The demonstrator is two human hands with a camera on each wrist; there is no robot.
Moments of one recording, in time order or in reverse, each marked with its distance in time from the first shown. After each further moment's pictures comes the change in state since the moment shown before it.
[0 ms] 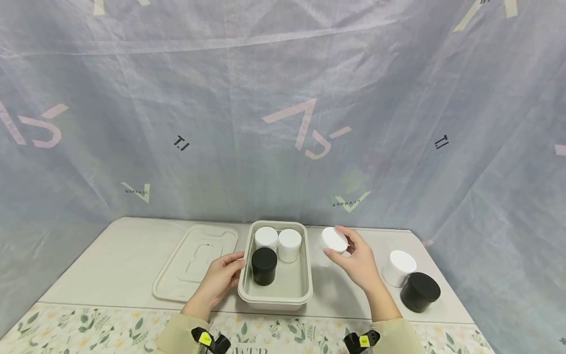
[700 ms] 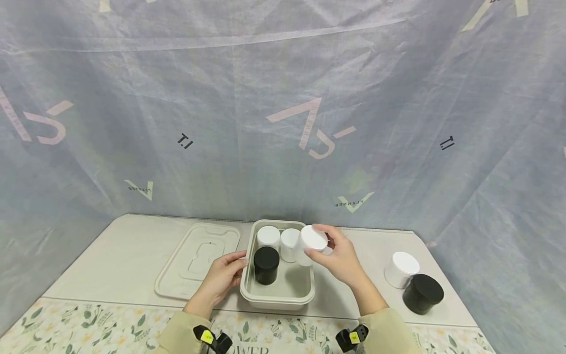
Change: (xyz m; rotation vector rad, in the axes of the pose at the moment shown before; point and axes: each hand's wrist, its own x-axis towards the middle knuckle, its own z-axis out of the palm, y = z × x) left_hand -0.001 0.000 -0.001 -0.015 -0.013 0.007; right_hand 0.013 -0.024 0.031 -0.026 -0.134 -0.071
